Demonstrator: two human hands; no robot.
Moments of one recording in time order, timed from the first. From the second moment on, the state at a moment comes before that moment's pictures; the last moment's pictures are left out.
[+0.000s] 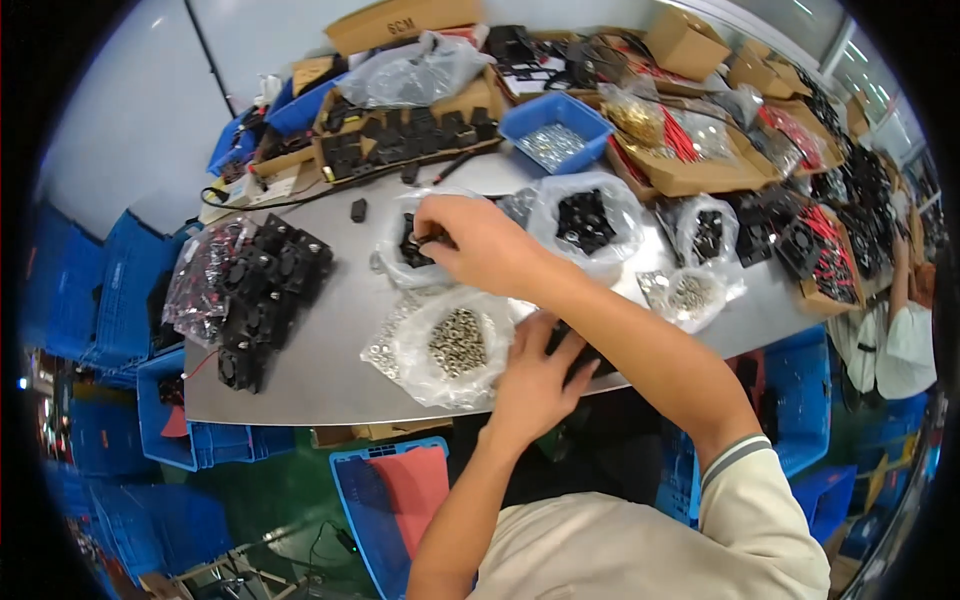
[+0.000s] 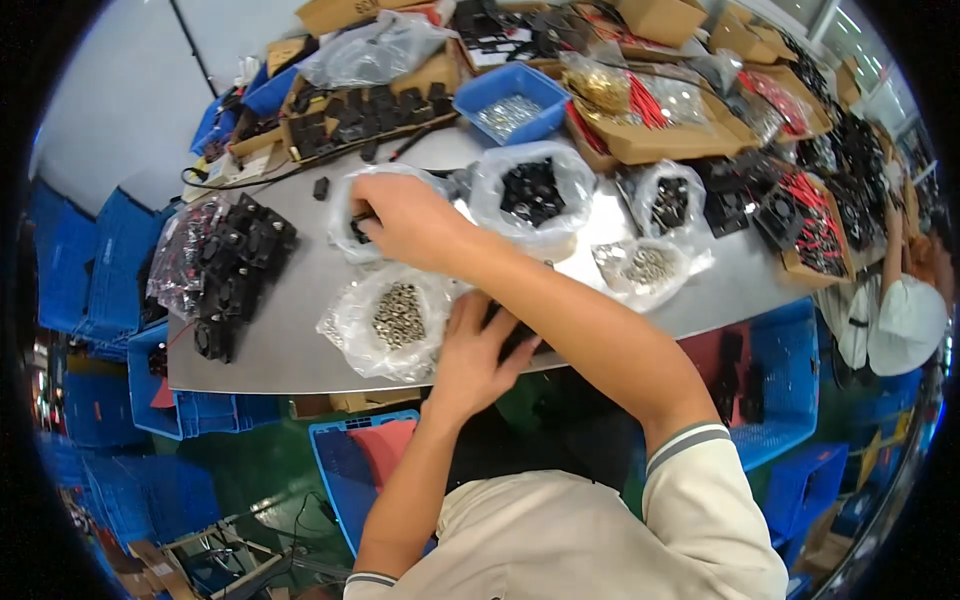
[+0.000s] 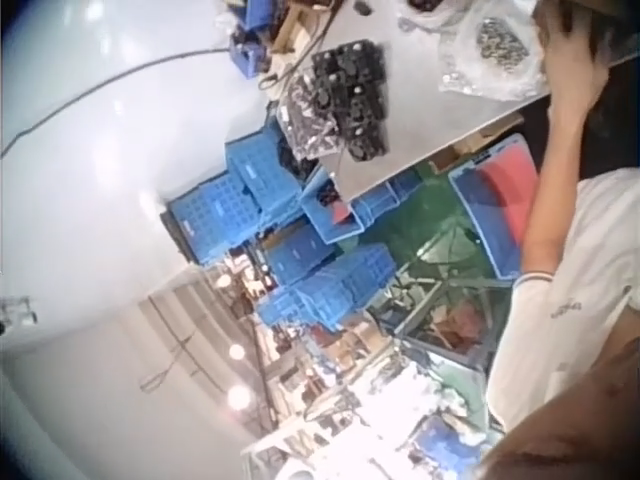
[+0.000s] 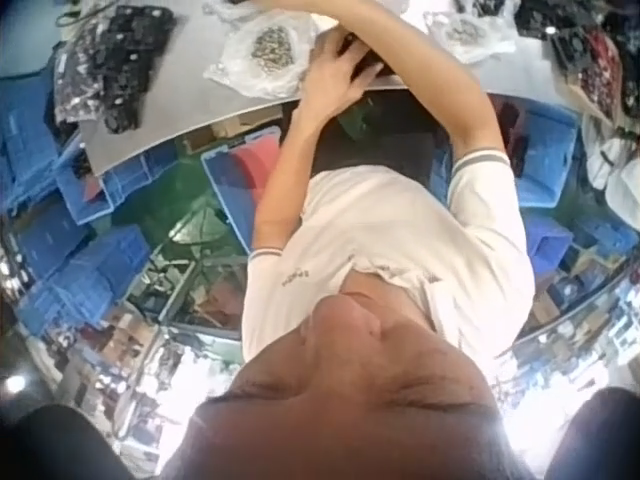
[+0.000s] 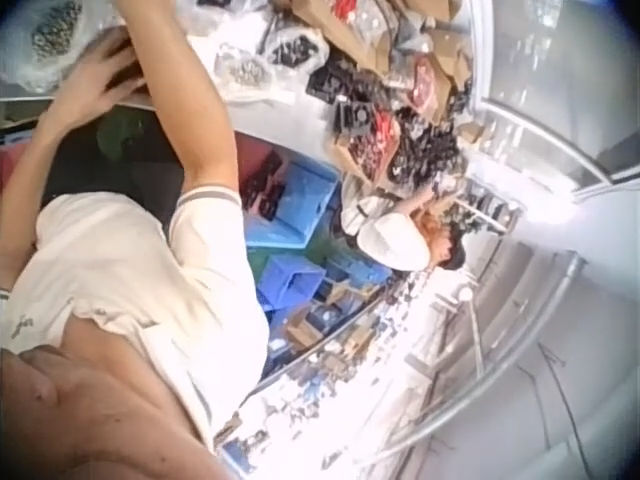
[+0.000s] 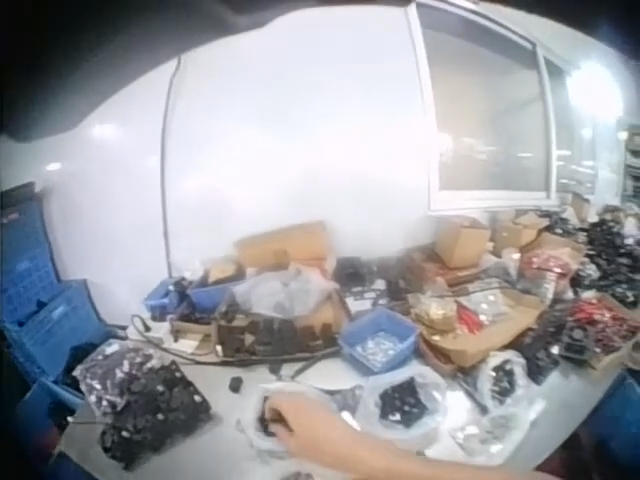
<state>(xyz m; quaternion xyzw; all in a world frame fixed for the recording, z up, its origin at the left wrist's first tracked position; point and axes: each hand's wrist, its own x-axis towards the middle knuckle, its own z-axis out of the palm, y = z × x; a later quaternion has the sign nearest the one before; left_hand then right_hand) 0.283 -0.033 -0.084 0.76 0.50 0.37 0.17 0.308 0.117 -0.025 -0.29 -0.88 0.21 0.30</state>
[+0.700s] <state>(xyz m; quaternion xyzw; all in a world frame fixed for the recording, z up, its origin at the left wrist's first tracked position) 0.291 -0.029 -0.077 0.75 0.50 0.39 0.20 0.493 -0.021 -0.052 -0.47 -0.54 0.54 0.44</state>
